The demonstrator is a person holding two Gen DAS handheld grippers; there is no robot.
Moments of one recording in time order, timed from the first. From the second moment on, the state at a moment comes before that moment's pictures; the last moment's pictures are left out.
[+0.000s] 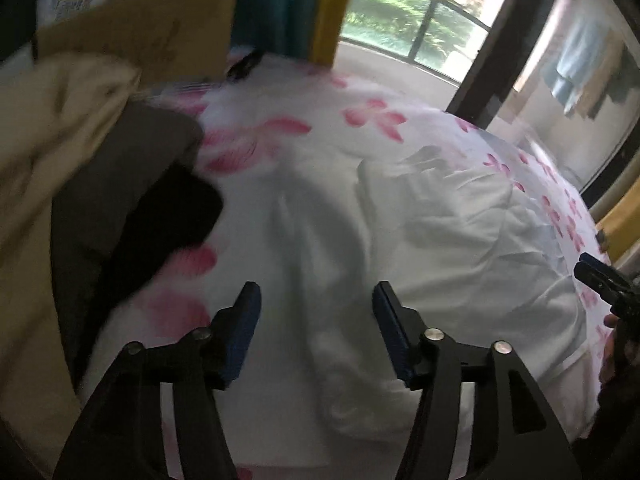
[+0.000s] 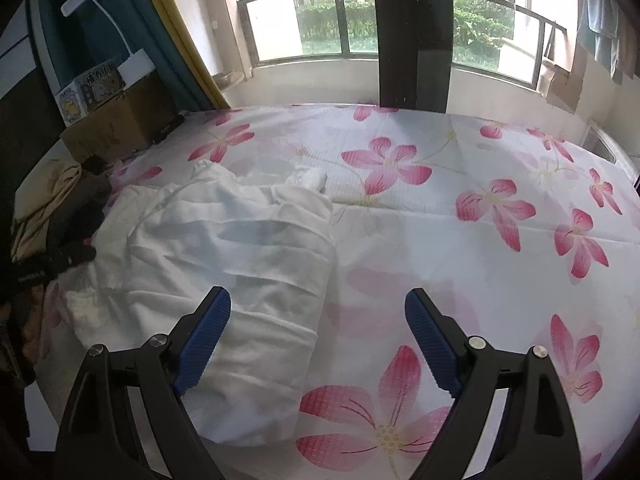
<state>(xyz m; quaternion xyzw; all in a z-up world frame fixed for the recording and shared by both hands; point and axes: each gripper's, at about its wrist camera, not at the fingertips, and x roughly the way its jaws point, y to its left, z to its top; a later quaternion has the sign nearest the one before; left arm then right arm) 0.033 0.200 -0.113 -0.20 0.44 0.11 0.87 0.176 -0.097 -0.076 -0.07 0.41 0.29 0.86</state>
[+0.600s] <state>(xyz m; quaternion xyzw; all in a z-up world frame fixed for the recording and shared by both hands) 0.079 0.167 -0.127 -0.29 0.41 -0.06 0.86 0.192 -0.089 -0.103 -0.06 0.43 0.32 0.84</state>
